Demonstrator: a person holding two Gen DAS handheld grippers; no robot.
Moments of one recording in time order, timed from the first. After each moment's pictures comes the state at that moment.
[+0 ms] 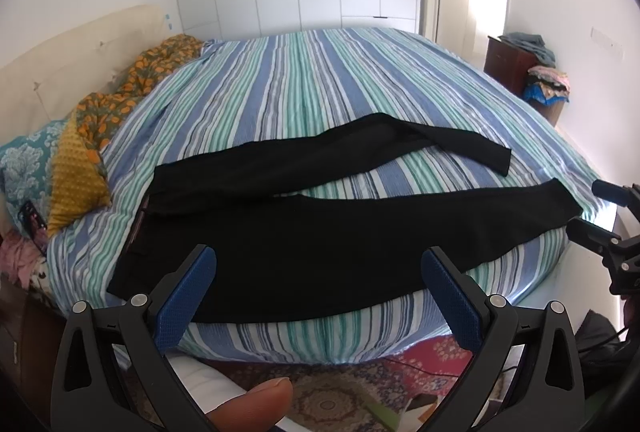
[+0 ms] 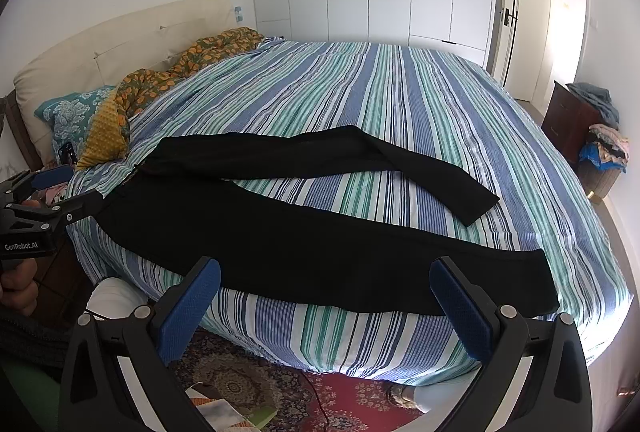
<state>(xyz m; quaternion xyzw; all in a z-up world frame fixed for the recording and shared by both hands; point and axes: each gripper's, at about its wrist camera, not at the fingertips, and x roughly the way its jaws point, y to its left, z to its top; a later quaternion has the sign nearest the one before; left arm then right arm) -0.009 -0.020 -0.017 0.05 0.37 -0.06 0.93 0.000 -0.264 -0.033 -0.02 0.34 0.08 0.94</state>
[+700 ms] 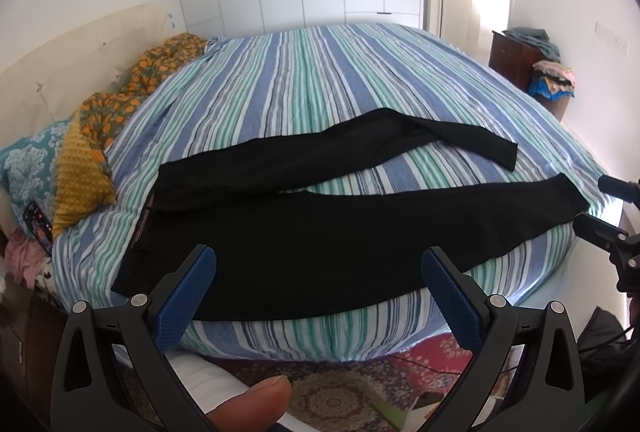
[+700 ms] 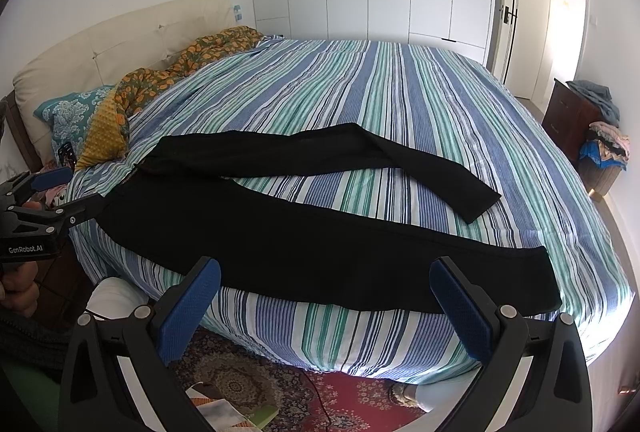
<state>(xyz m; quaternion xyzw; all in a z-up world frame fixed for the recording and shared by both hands) -0.010 -0.021 -0.021 0.06 0.37 -0.05 0.92 0.001 -0.264 -0.035 -0.02 0.34 0.08 0.94</state>
